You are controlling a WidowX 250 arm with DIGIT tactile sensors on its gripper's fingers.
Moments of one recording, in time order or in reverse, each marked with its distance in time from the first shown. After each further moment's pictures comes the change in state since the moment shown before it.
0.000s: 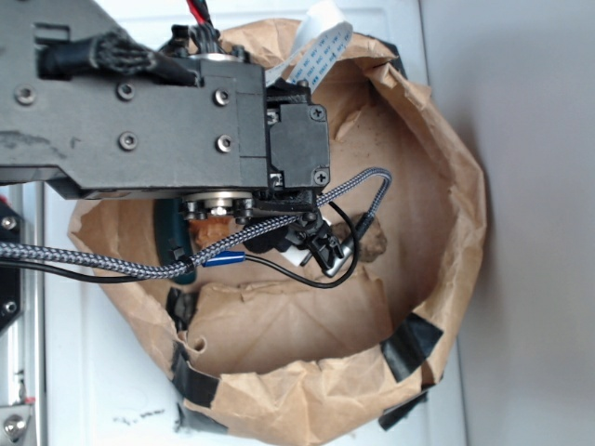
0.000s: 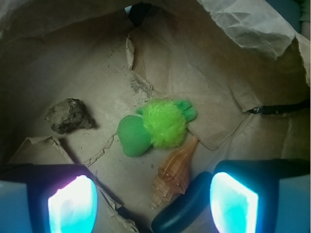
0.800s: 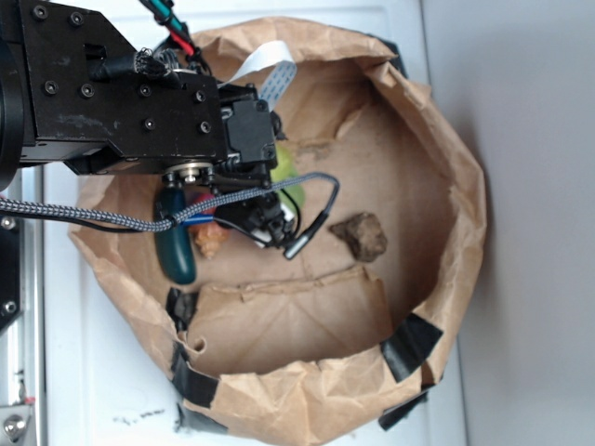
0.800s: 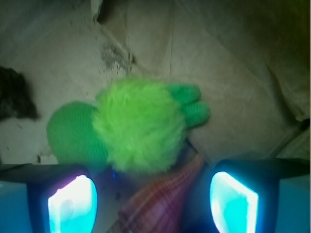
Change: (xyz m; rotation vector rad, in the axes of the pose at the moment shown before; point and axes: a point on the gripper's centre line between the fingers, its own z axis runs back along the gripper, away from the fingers) arm -0.001 0.025 -0.073 -0.023 0.013 -0.120
